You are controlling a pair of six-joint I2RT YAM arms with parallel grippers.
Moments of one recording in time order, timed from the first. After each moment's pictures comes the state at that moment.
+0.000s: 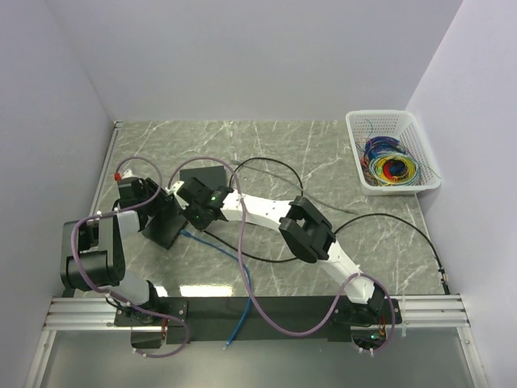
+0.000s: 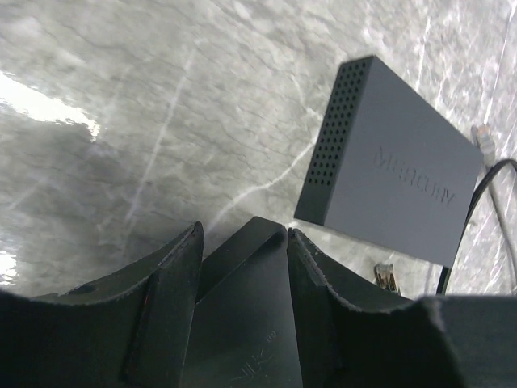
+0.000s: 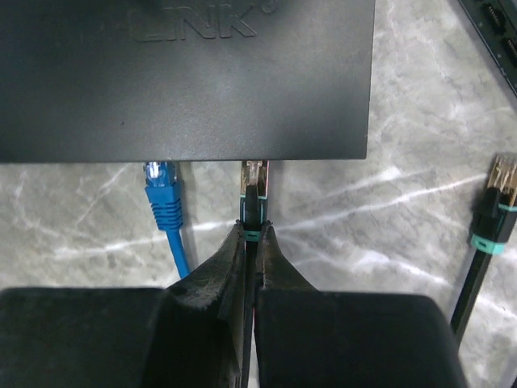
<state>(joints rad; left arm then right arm) 0.17 1.52 0.55 0.31 0.20 -0.63 1.06 2.39 1.99 -0.53 -0.02 0.08</state>
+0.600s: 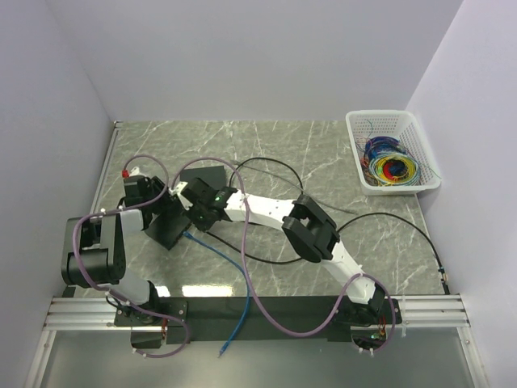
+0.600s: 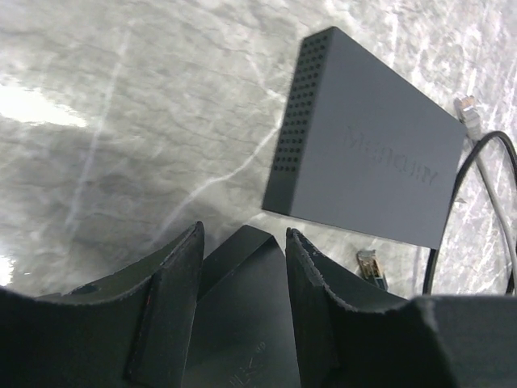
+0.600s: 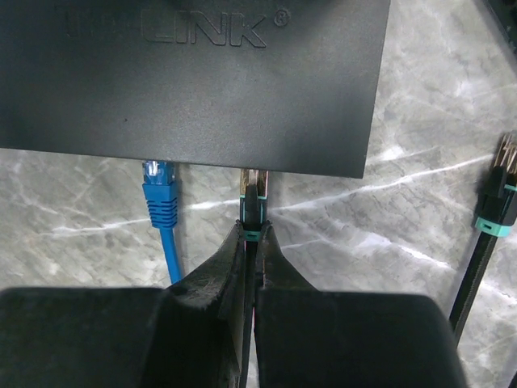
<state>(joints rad) 0.12 1.54 0.56 0.32 0.22 -0.62 1.05 2.34 1.91 -0.50 -0.04 0.07</state>
